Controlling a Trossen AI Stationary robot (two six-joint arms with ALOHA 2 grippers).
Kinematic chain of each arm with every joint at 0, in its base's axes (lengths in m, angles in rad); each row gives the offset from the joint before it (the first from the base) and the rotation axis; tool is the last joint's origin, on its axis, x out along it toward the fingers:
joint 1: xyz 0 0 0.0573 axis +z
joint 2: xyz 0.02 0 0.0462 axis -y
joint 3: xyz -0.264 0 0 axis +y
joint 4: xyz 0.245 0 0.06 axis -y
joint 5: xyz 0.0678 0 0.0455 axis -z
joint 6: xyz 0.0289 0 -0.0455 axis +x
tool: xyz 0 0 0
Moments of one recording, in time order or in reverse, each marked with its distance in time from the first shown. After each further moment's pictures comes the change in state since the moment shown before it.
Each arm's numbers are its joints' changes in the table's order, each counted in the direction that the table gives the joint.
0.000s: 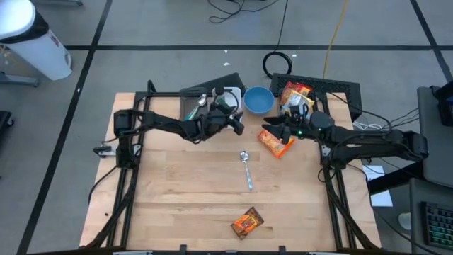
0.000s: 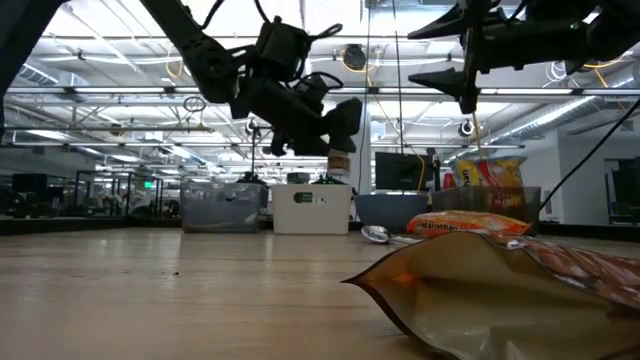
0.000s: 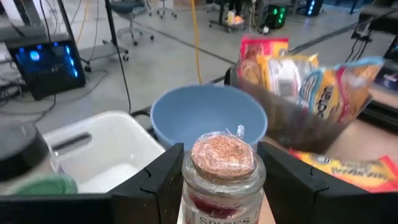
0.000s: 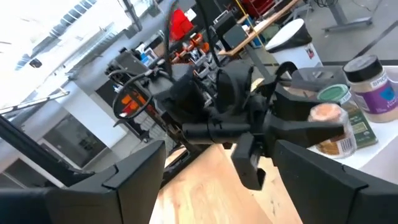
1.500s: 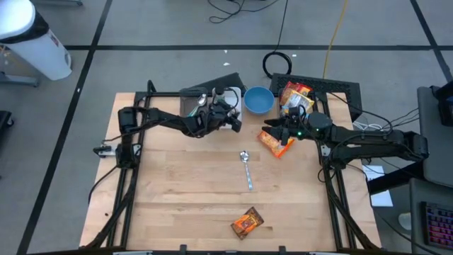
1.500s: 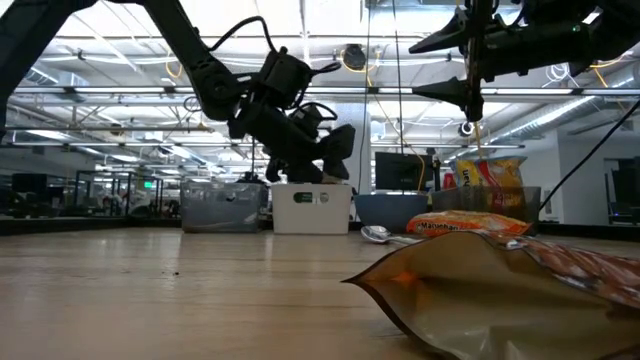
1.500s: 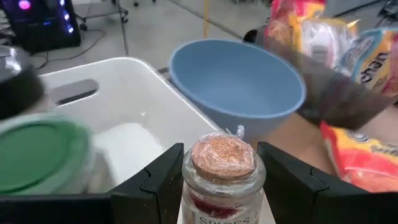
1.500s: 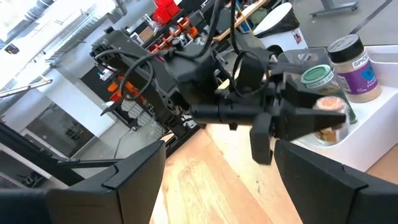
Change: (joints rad) left arm 0.076 -0.053 0.010 -0.069 0.104 -0.129; right arm 0.000 0.013 0.000 -0.099 0.004 -0.006
